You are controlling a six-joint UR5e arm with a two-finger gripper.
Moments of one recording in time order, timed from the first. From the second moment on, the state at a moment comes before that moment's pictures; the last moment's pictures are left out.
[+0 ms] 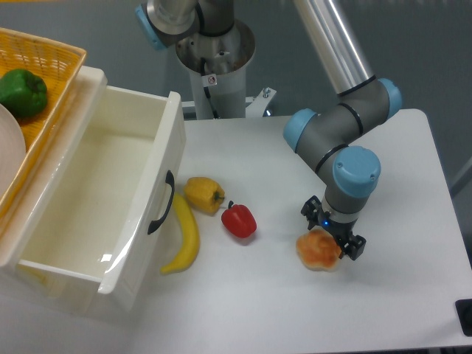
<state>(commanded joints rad) 2.63 -2.16 -1.58 -0.92 1.54 1.42</state>
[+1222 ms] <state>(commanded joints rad) 2.62 -2.20 -1.28 -1.19 1.64 1.37</state>
